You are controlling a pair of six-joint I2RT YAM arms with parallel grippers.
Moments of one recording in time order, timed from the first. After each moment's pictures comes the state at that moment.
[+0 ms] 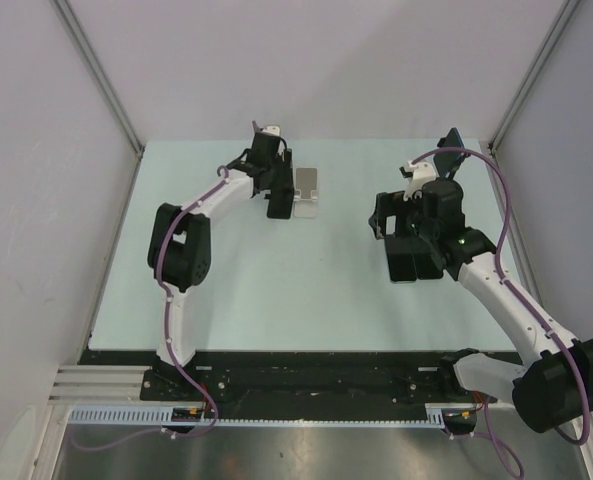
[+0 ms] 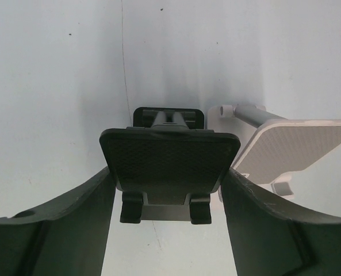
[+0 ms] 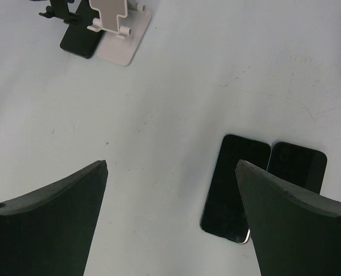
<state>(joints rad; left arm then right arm) -0.40 2.14 1.76 -0.35 -0.16 -0.31 0.35 1.15 0.96 -0.29 -0.06 0.13</state>
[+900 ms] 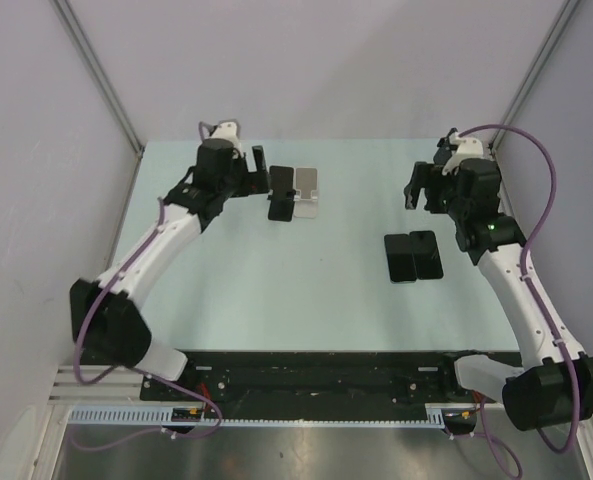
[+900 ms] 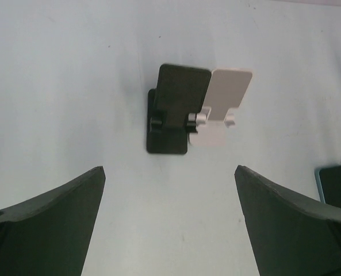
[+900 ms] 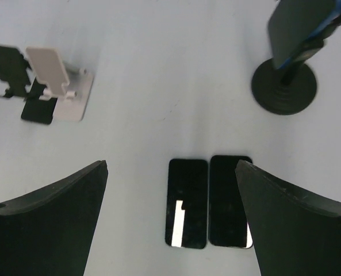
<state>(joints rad) -0.39 1.58 1.40 -0.35 -0.13 -0.34 0.18 1.13 1.09 -0.37 -0.02 0.15</state>
